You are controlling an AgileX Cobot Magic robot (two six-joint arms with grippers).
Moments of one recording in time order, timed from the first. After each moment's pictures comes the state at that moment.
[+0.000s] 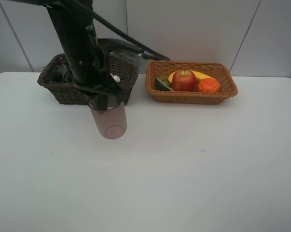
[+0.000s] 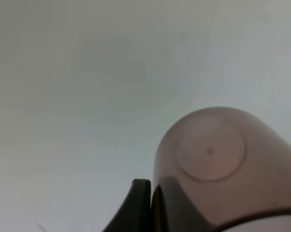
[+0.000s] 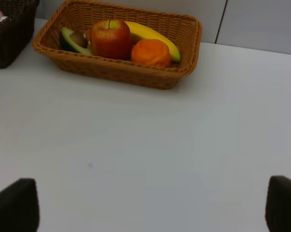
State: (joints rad) left arm -0.60 1.85 -1.43 -0.11 1.14 0.10; right arm -0.04 0.00 -0.53 0.15 1.06 -0.28
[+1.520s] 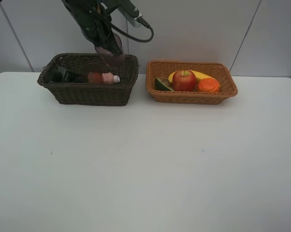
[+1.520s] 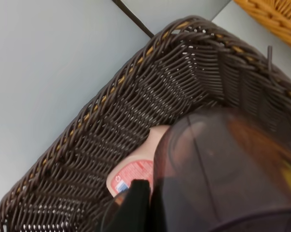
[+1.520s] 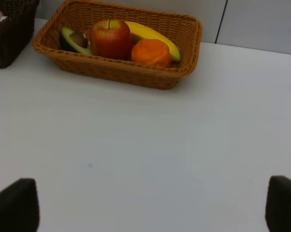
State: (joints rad) left arm -0.49 2.03 -1.64 0.36 0.63 0.11; right arm -0.04 0.00 -0.53 0.15 1.06 -0.28
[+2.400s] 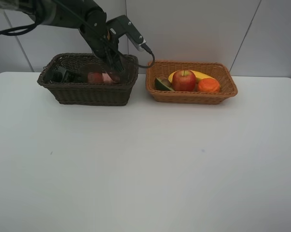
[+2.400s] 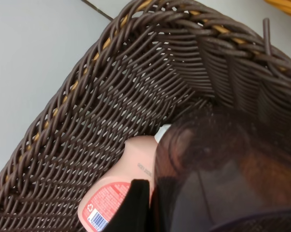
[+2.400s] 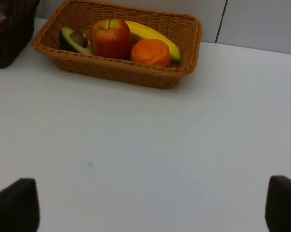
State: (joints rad) left arm -0.49 2.16 -1.64 0.41 0.53 0.11; right arm -0.04 0.00 -0.53 0.15 1.06 -0.28
